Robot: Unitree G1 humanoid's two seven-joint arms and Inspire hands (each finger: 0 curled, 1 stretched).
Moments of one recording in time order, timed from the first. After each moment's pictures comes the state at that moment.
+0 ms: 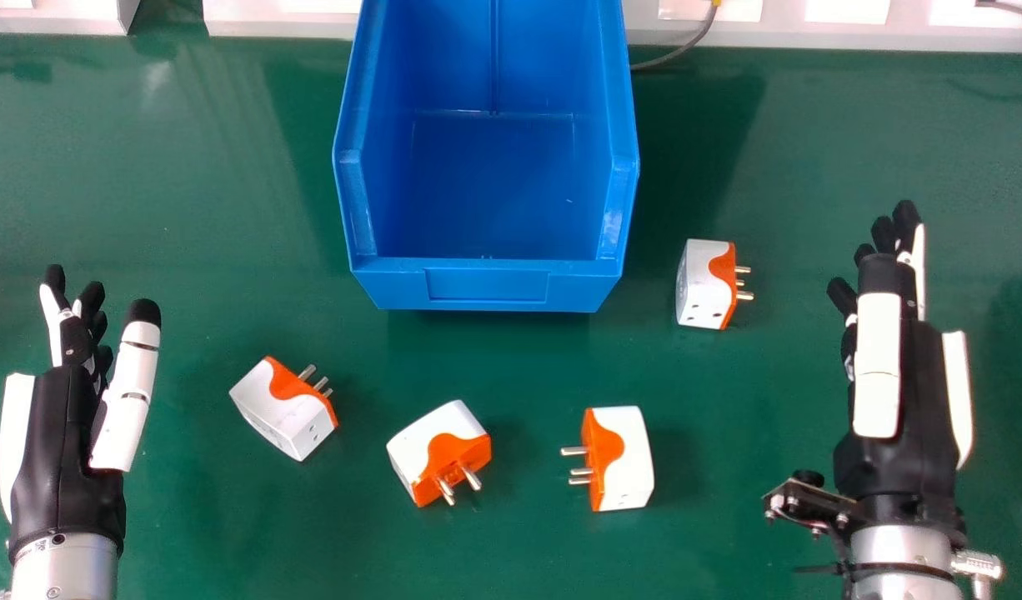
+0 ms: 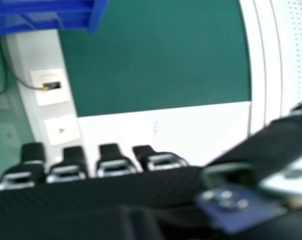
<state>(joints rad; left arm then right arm) 0.19 0.21 0.31 0.12 -0.03 -0.24 -0.01 0.16 0.04 -0.07 0.10 -0.01 -0.40 -0.08</state>
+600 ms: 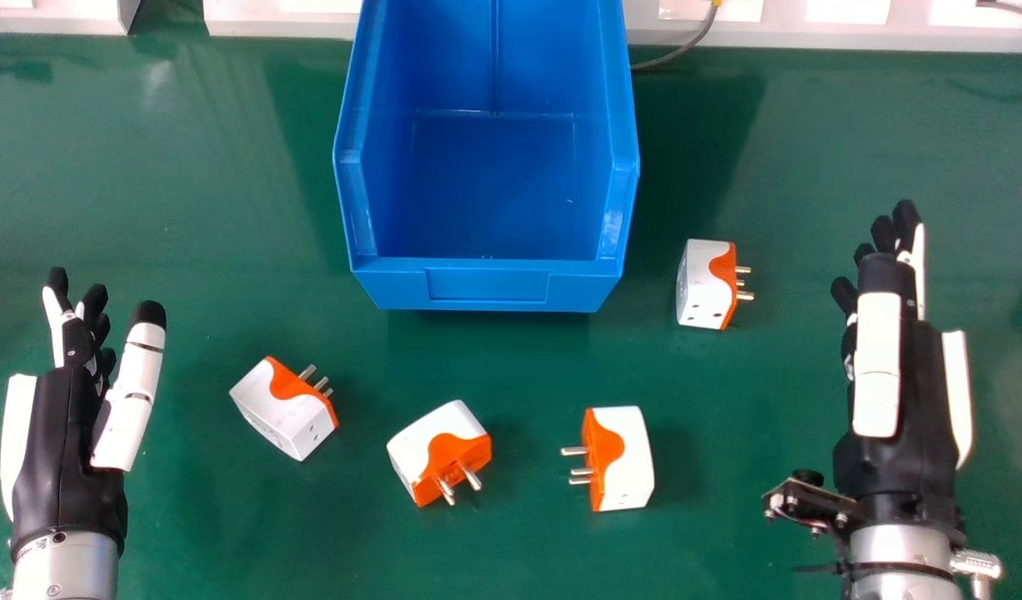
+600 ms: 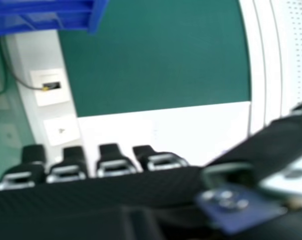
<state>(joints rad) 0.18 0.21 0.31 0.14 -0.04 -0.23 -0.02 0.16 0.04 -0.07 0.10 -0.01 -0.40 -0.08</state>
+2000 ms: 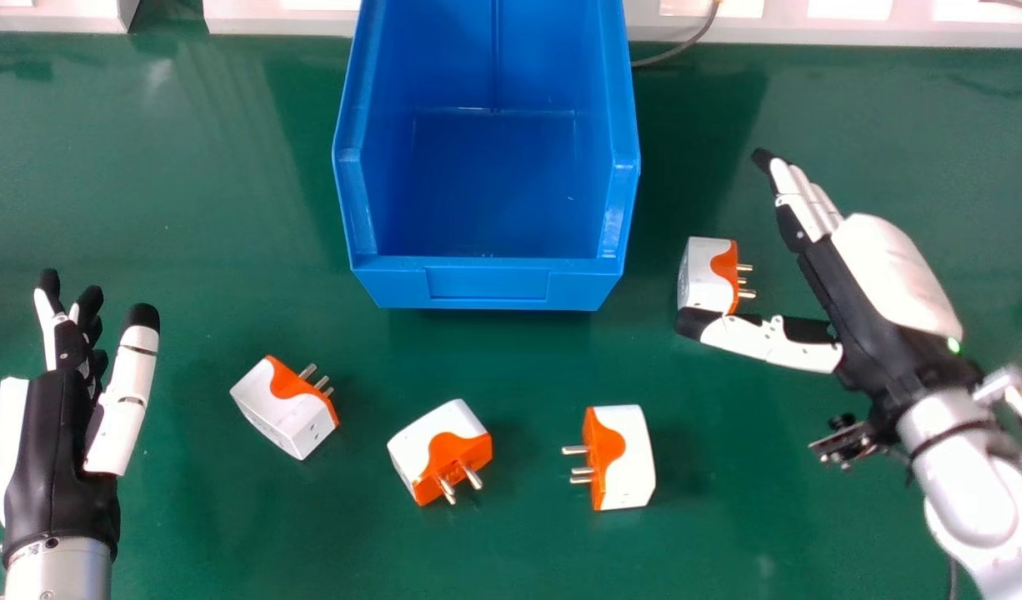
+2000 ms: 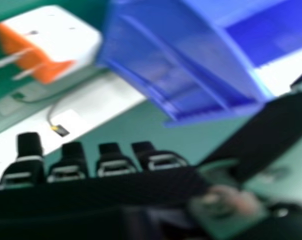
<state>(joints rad) 0.20 0.22 0.32 0.13 -0.04 -0.25 -0.02 -0.22 -0.48 0.10 0.38 -0.63 -0.29 -0.06</state>
